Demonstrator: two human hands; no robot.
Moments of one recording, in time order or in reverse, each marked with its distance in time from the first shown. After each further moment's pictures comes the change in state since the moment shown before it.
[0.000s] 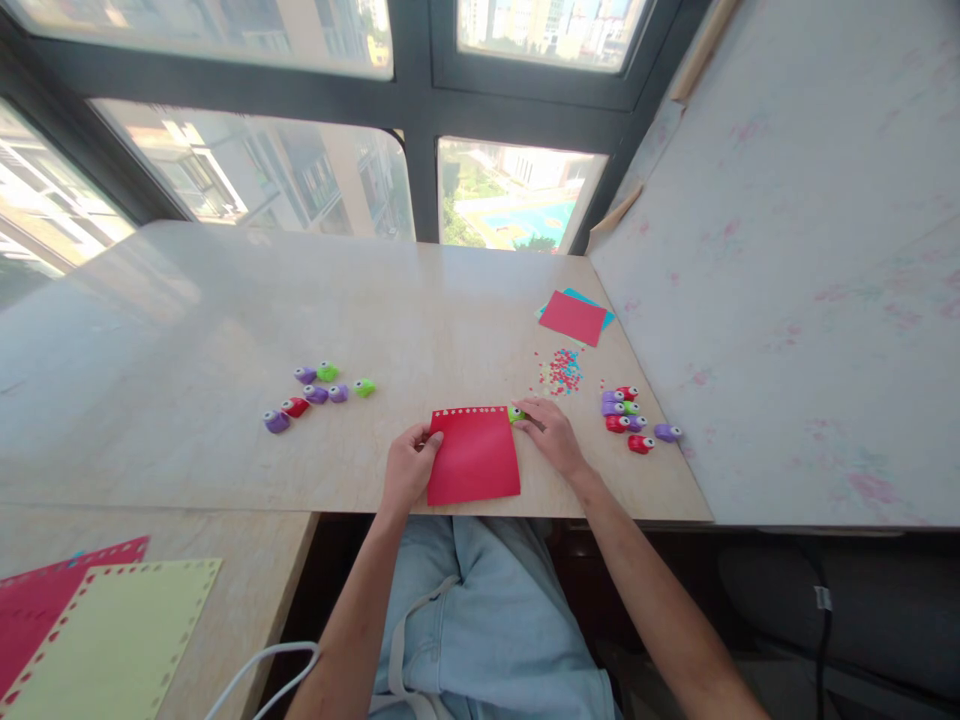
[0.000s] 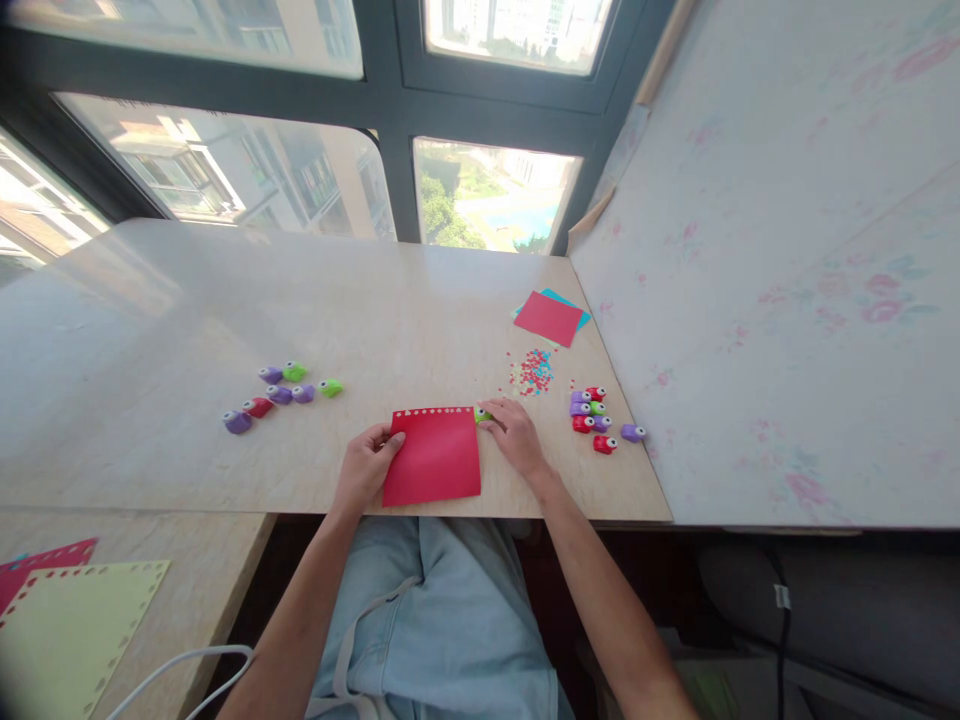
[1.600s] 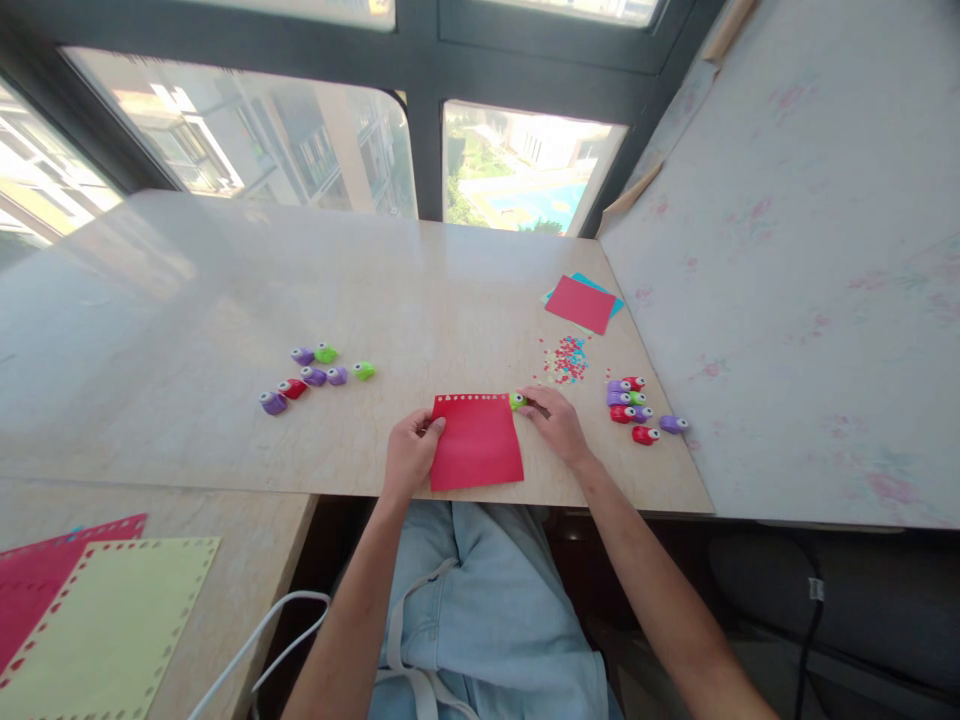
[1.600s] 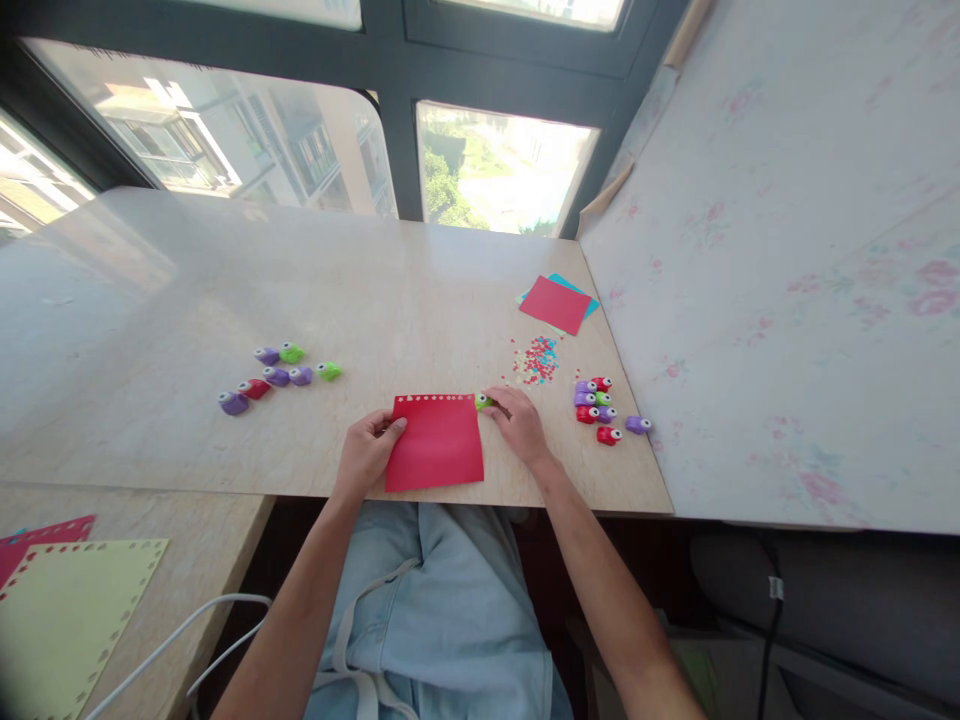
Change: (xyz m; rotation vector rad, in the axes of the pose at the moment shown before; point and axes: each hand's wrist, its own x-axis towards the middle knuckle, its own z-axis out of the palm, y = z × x) left_hand -0.001 0.003 0.003 0.073 0.044 0.025; right_hand 0.000 0.000 -0.002 0.041 0.013 0.055
